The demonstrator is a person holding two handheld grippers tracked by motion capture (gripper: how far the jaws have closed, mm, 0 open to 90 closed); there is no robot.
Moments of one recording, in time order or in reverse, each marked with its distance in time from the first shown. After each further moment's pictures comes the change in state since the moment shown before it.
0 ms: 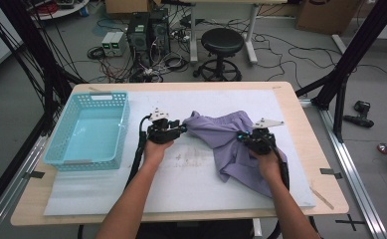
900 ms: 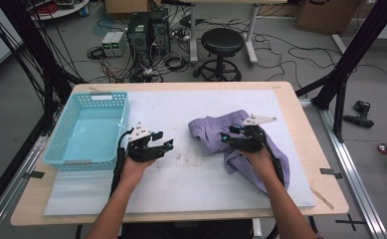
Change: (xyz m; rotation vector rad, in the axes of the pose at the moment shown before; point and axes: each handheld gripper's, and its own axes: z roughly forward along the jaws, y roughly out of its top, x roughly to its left) left arm -0.004 -0.028 -0.078 -0.031 -0.022 0.099; right arm 0.029 0.024 0.004 -0.054 0.169 -0.037
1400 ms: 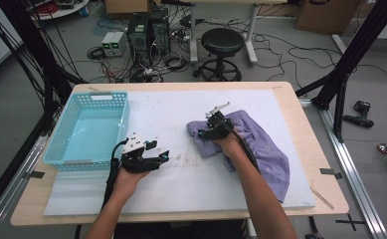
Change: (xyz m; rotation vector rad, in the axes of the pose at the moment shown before) left arm -0.008 -0.019 -0.025 0.023 -0.009 0.023; right arm 0.003 0.030 0.115 0.290 -0.058 -0.082
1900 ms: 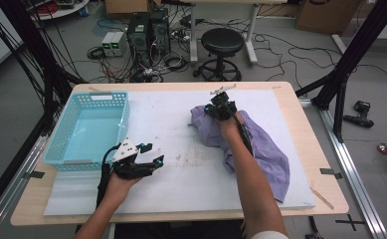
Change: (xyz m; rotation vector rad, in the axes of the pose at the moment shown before) left arm -0.001 -0.005 -0.023 -0.046 -0.026 0.065; right arm -0.025 0.045 -0.023 -0.130 -0.122 0.111
